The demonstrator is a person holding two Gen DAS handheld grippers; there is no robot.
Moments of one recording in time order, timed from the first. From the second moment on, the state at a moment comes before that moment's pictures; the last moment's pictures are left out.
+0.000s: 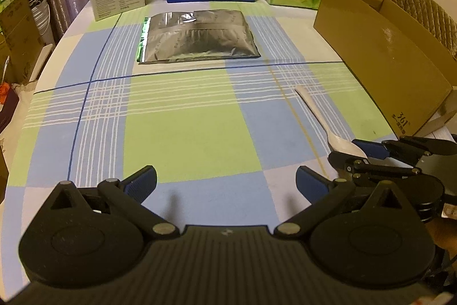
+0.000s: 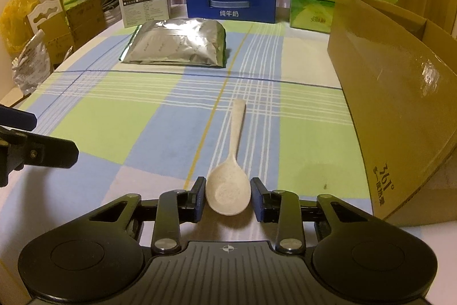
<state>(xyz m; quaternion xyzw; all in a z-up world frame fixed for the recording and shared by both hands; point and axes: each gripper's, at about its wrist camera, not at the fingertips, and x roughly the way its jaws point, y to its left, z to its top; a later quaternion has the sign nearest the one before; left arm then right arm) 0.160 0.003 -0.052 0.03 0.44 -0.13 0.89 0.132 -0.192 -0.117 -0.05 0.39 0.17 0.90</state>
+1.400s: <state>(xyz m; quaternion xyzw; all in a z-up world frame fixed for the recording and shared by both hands) 0.294 -0.019 -0.049 0.37 0.30 -0.30 0.83 0.265 -0.174 -0.069 -0.12 0.35 0.21 0.90</state>
